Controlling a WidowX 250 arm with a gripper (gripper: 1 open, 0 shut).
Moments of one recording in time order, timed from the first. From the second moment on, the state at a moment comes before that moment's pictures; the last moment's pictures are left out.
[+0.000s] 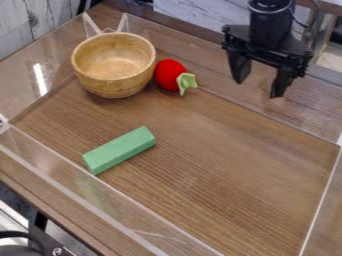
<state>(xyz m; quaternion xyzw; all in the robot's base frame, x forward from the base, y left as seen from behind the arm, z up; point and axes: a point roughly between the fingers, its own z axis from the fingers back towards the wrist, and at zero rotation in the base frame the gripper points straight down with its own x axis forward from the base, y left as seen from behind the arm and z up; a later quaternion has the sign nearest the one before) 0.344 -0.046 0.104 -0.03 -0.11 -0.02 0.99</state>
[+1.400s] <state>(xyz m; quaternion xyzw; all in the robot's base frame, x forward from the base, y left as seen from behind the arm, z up) 0.345 -0.064 0.084 -0.03 -0.10 -0.07 0.99</state>
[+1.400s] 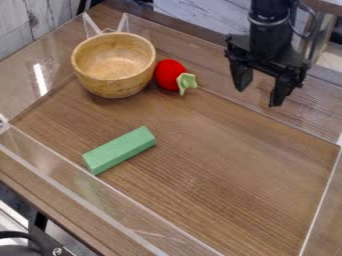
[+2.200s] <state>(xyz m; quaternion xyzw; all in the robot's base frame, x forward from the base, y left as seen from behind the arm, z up) 0.334 -0.051 0.055 -0.01 -0.05 0.03 1.00</state>
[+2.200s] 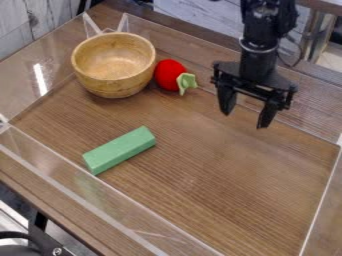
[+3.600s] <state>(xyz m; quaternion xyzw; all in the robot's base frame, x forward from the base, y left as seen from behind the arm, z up) 0.362 0.043 0.034 -0.01 -0.05 0.35 0.94</state>
